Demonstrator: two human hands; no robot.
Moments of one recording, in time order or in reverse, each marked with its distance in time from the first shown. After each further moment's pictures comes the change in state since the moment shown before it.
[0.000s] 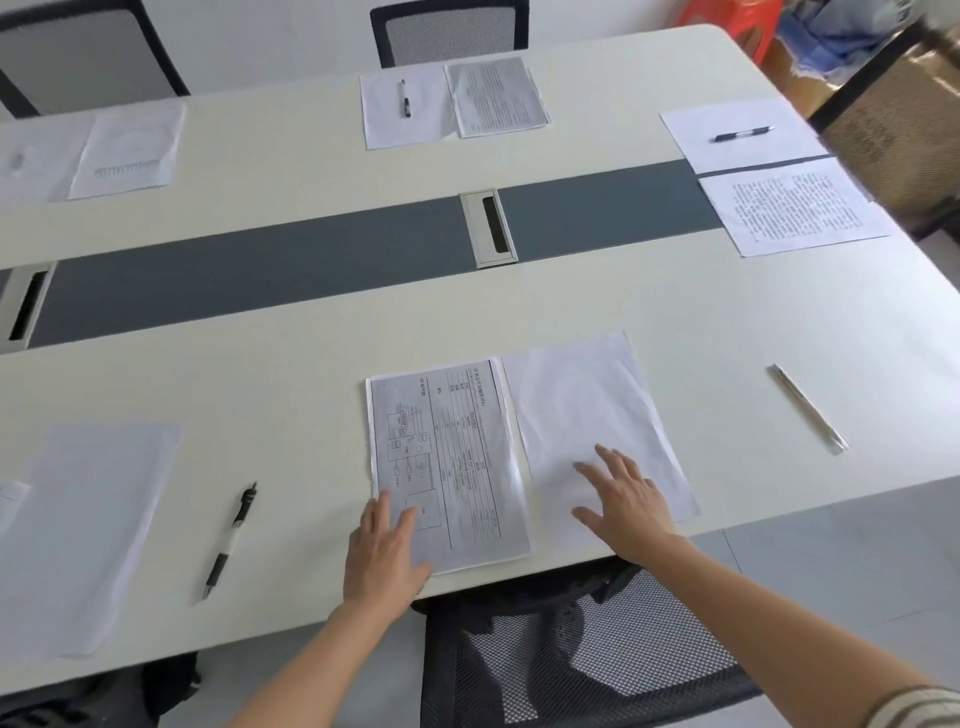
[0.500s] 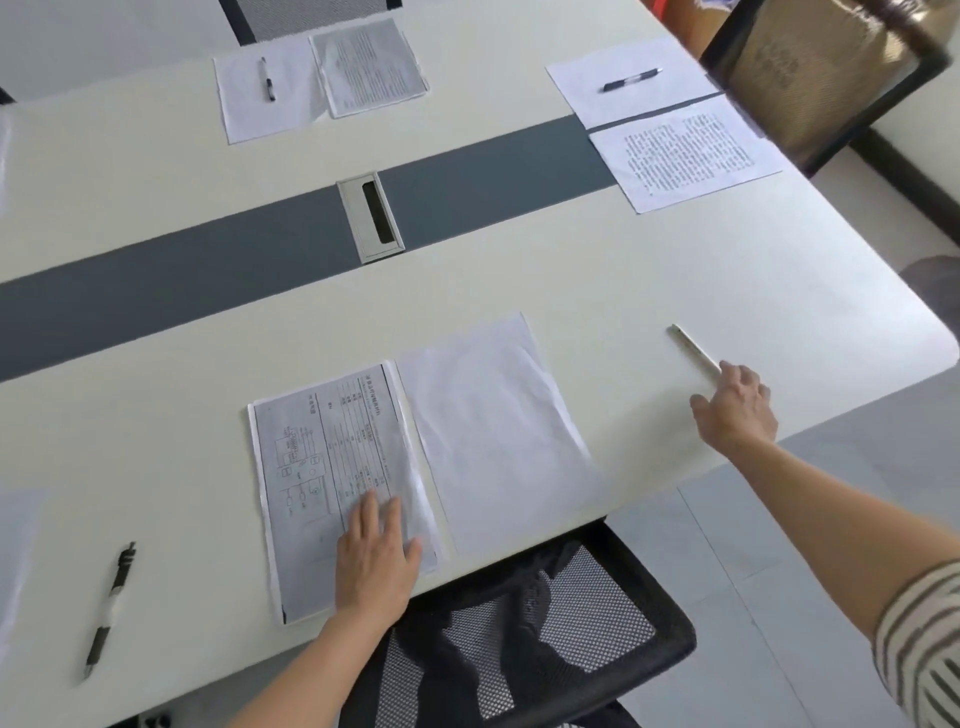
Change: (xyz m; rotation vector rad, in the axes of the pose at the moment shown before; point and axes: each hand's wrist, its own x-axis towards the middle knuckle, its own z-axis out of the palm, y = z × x) left_hand 0.026 0.107 0.032 0.085 0.035 0.054; right_hand 0.025 0.233 -0.063 0.286 0.258 0.723
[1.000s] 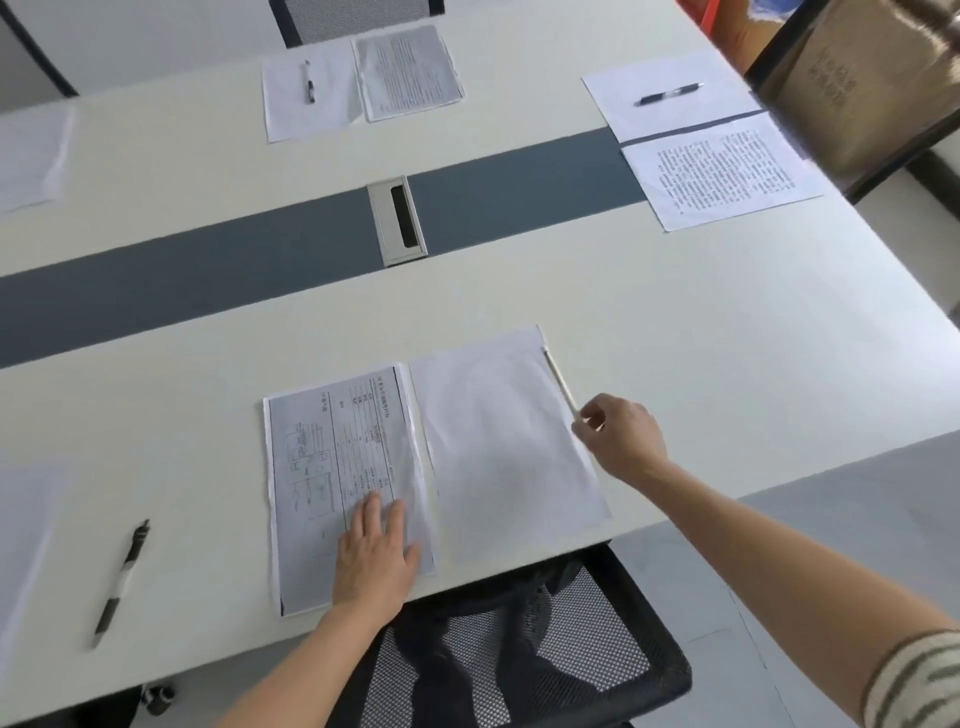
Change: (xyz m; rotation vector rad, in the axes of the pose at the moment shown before) left_hand 0.002 0.006 -0.004 0.011 -0.057 -0.048; right_hand -0.064 -0.104 0.018 0.188 -0.195 -0.431
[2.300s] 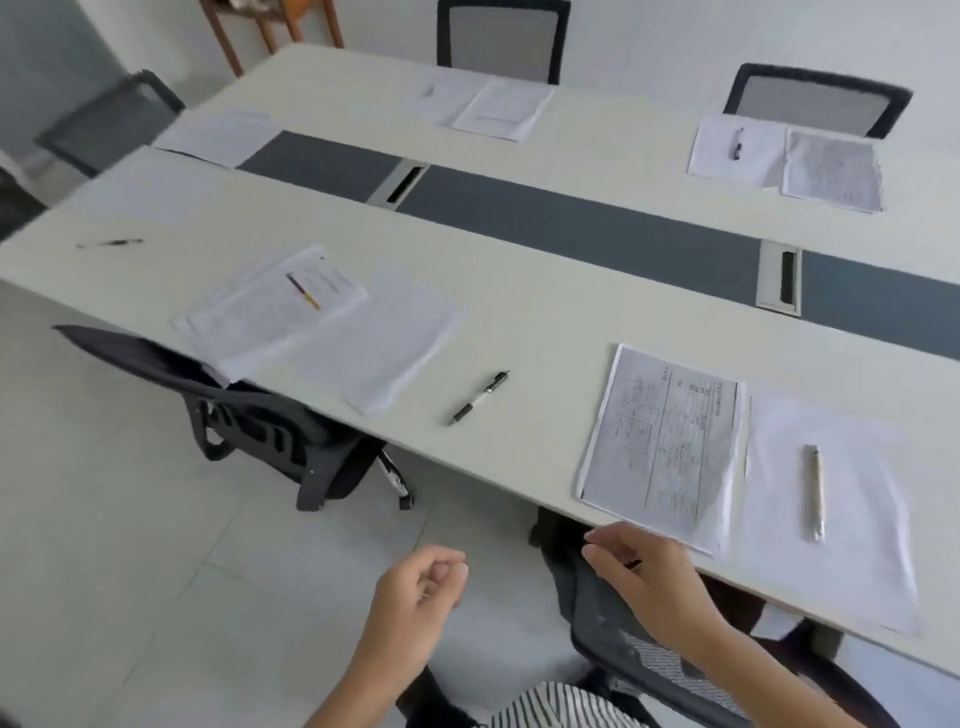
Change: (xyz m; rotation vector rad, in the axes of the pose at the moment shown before) left_hand -0.304 -0.225 0.013 -1.355 0.382 -0.442; right_hand -0.287 -0.206 0.169 -0.002 -0.490 -0.605
